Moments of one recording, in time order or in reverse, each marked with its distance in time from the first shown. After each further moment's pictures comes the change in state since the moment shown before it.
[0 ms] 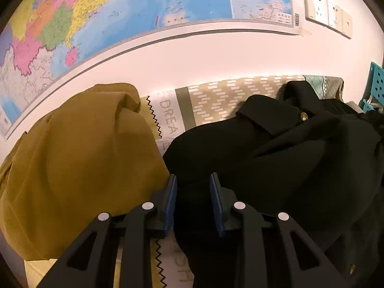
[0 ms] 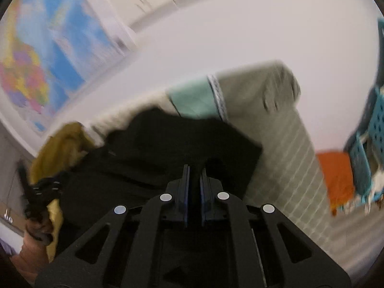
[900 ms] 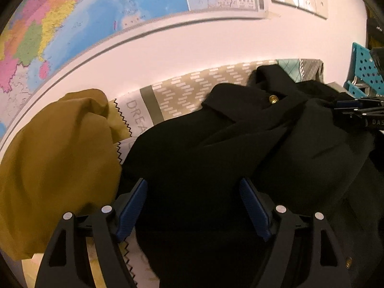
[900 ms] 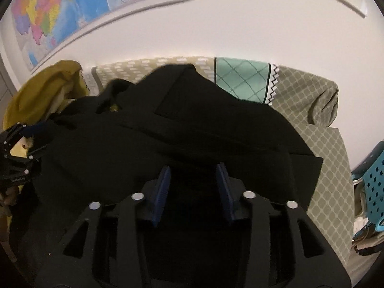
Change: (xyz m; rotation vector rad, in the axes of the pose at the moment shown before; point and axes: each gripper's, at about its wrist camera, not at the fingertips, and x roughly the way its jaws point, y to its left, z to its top) left arm 0.001 -0.034 -0.010 0.086 -0.004 -0.079; right arm 0.049 0.084 -0.015 -0.335 0.062 -0.089
